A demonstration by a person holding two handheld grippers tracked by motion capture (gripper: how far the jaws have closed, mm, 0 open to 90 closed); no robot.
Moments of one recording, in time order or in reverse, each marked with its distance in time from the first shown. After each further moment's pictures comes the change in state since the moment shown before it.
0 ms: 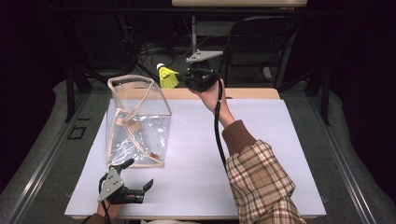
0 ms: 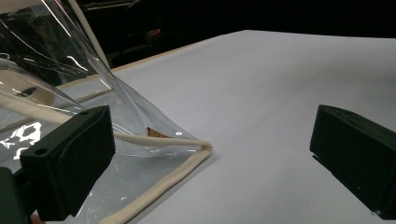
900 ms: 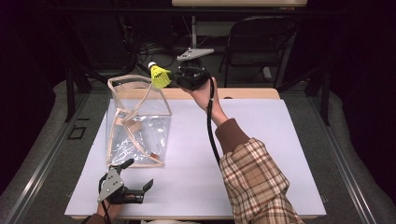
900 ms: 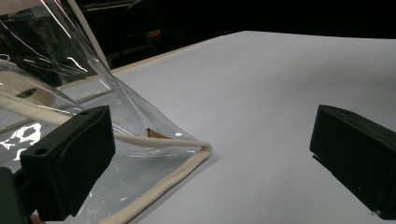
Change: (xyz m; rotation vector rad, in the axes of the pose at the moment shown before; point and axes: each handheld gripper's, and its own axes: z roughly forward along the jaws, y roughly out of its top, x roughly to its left) left arm 0.000 0.000 0.000 -0.002 -0.002 0.002; right arm 0.013 0.011 0.014 -0.004 0.017 -0.004
